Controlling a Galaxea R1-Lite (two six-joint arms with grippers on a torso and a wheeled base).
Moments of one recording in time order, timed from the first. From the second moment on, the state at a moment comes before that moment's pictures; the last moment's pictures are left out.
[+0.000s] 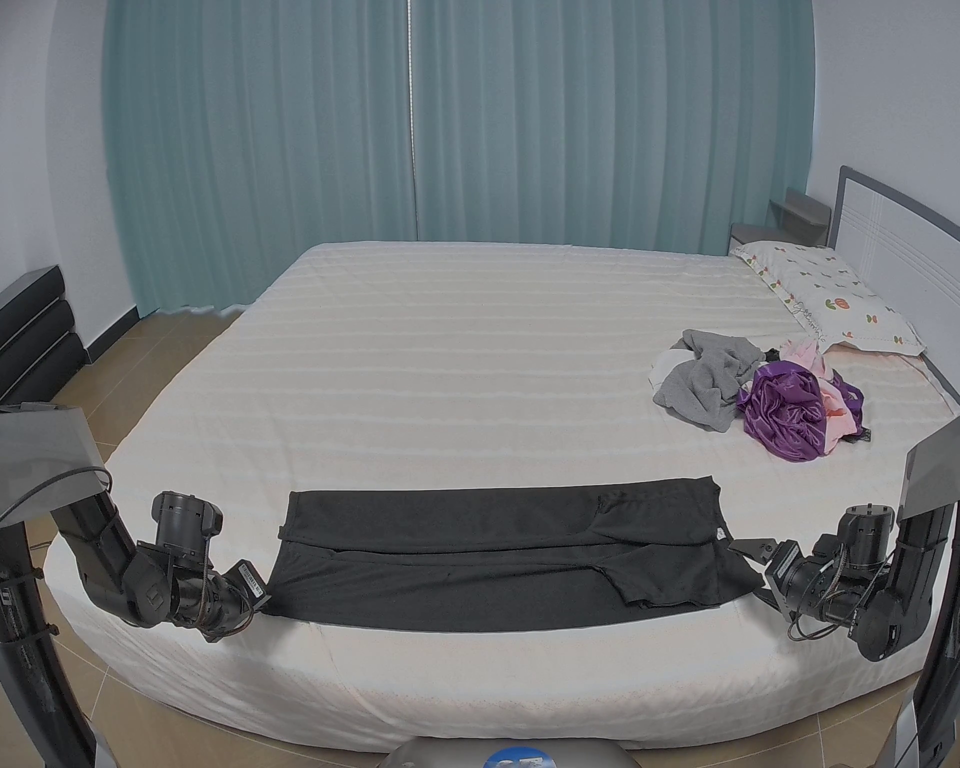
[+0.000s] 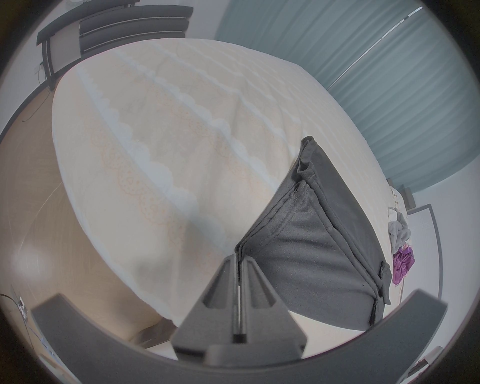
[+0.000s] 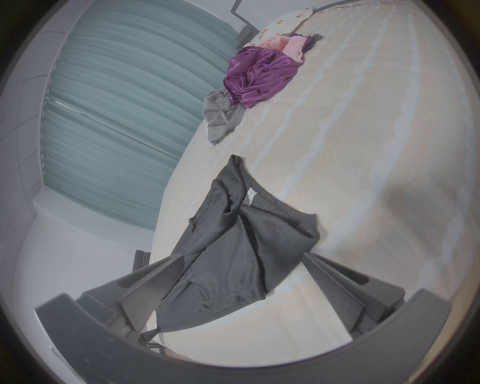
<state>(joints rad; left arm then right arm) -0.04 2.11 -0.51 -0.64 -0.06 -0.78 -0.02 2.24 -0.17 -1.49 0.30 0.88</state>
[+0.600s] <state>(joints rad) -0.02 2.06 -0.52 -0.63 -0.10 -0.79 -0.02 2.24 -0.17 -1.49 0.30 0.88</state>
